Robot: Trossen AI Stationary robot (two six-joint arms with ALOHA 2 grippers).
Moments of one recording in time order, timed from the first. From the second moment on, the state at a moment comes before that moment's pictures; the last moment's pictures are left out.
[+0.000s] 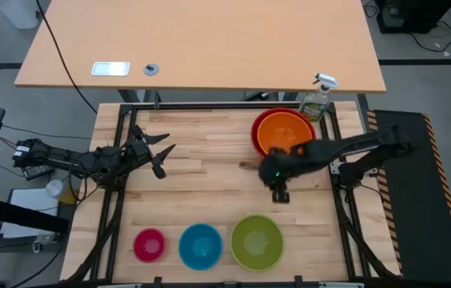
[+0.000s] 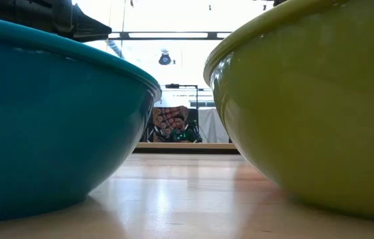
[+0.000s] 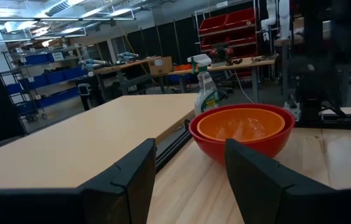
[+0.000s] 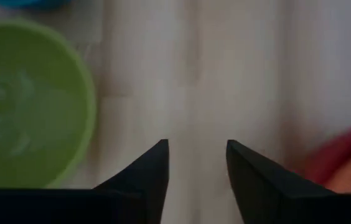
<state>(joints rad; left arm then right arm) -0.16 0.53 0.30 0.33 -0.70 0.22 0.16 1.45 1.26 -0.95 0.03 0.17</state>
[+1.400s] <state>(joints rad) -0.16 0.53 0.30 0.34 -0.70 0.20 0.31 1.83 1.35 -1.02 -0.13 0.28</state>
